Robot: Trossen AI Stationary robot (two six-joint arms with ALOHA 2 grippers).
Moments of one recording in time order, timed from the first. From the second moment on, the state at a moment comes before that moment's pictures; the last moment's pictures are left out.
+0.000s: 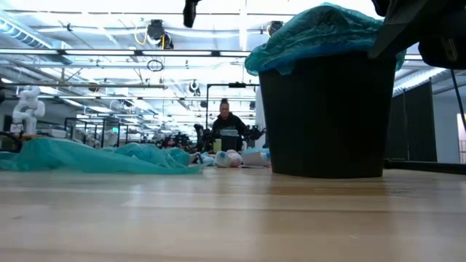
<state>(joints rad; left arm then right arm) 0.21 1.24 1.06 0.13 0.15 -0.41 0.67 1.42 0.95 -0.53 0.55 1.60</state>
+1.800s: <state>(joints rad) 0.57 1.77 1.67 -0.80 0.05 -0.14 0.58 1.42 0.95 -0.45 0.64 1.66</state>
